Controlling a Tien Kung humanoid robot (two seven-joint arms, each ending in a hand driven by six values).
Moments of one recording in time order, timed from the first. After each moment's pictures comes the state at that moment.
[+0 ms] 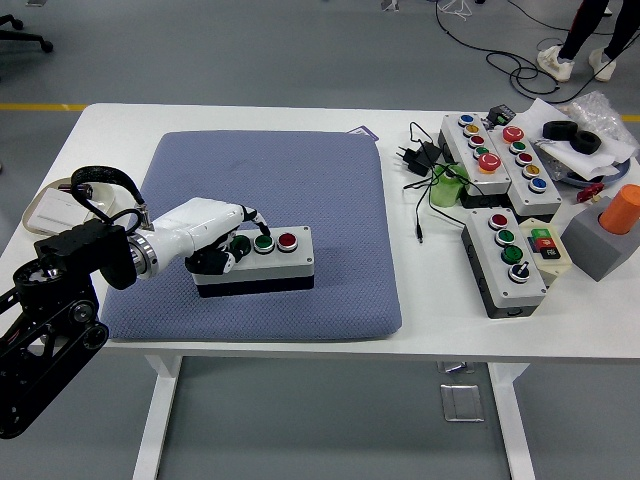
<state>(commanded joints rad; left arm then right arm) -0.47 0.38 -1.02 -1.53 2.08 -0.38 0.13 0.03 -0.15 0.71 0.18 -0.50 -0.31 -0.10</state>
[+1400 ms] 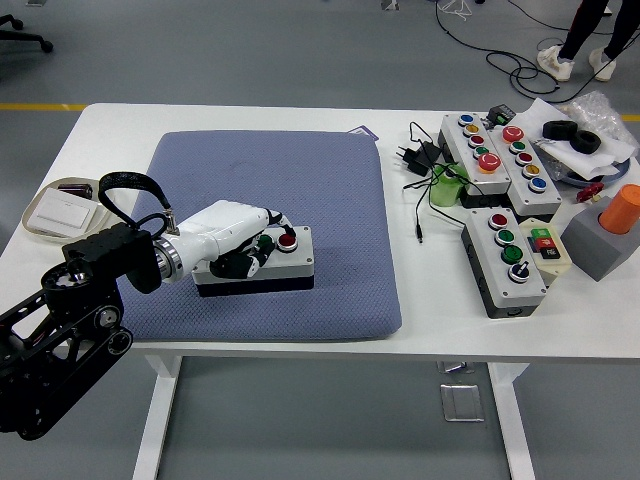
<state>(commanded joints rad) -0.48 0.32 -0.97 -1.52 2.09 -0.34 0.13 0.02 -0.15 0.72 0.18 -0.52 -0.31 -0.11</state>
